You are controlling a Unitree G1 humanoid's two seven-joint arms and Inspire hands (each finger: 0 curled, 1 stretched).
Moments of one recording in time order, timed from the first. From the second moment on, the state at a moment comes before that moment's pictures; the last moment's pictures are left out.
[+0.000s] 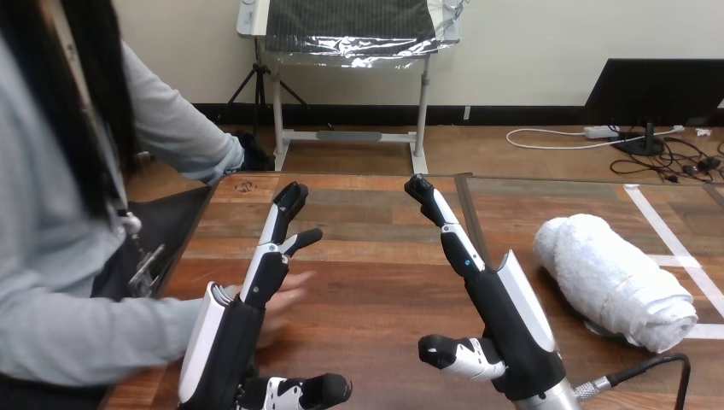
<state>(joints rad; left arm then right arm) 0.01 0.18 -0.09 0.71 0.37 -1.43 0.26 -0.27 -0.26 0.26 1.00 -0.63 -1.35 -0.59</state>
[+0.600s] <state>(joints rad) 0.01 0.18 -0.08 0.71 0.34 -1.43 0.21 -0.27 -0.26 0.26 1.00 -0.63 -1.35 -0.58</state>
